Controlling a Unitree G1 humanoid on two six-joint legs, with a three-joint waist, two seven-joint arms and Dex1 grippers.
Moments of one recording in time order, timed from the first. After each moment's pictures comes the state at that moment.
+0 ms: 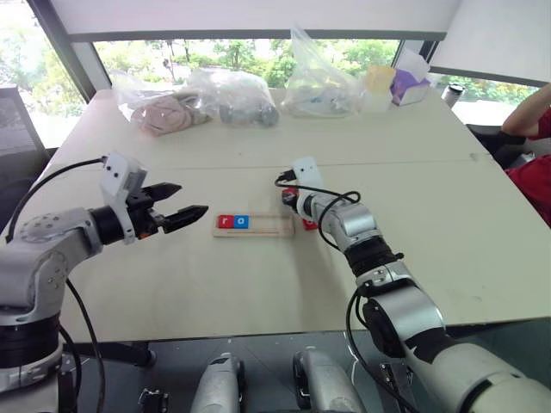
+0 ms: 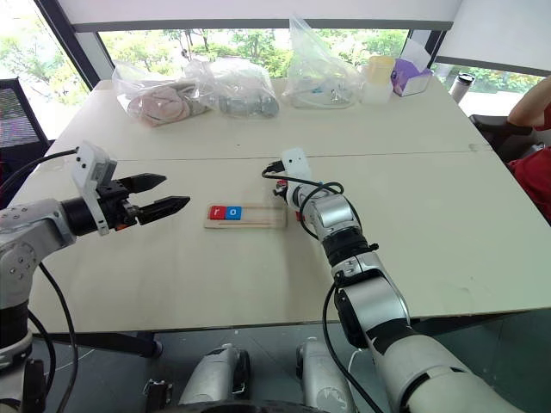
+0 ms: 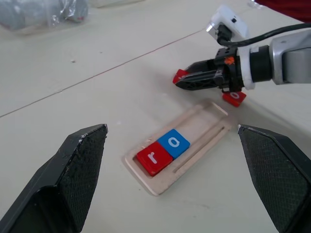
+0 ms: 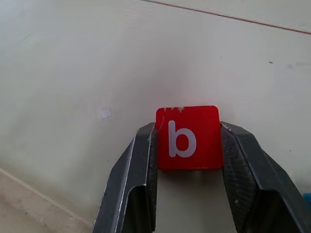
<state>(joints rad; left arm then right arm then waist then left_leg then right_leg) -0.36 0.73 0.30 -0.34 -0.60 0.94 -0.80 -0.87 -0.11 0.09 0.55 0.13 0.68 0.12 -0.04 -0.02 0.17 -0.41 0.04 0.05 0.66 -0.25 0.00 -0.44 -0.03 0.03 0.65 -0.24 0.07</state>
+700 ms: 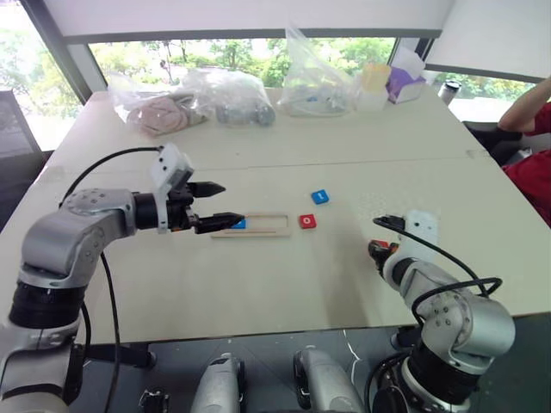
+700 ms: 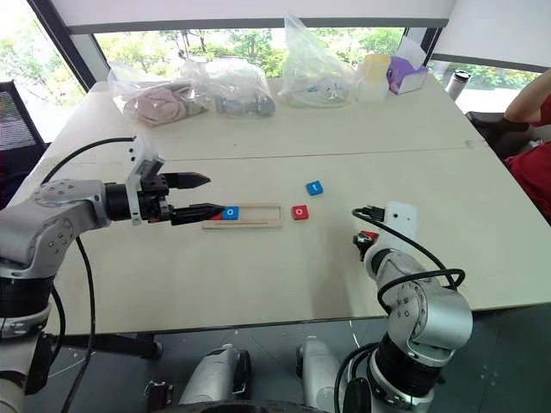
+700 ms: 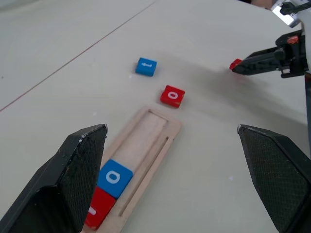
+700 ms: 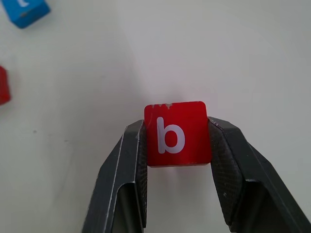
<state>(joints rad) -0.53 0.77 0.04 -0.23 -0.60 0.86 -0.95 -0.29 0.06 -0.36 -0.75 0.10 1.61 -0.06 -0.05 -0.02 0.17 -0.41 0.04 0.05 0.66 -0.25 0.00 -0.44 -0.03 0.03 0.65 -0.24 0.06</state>
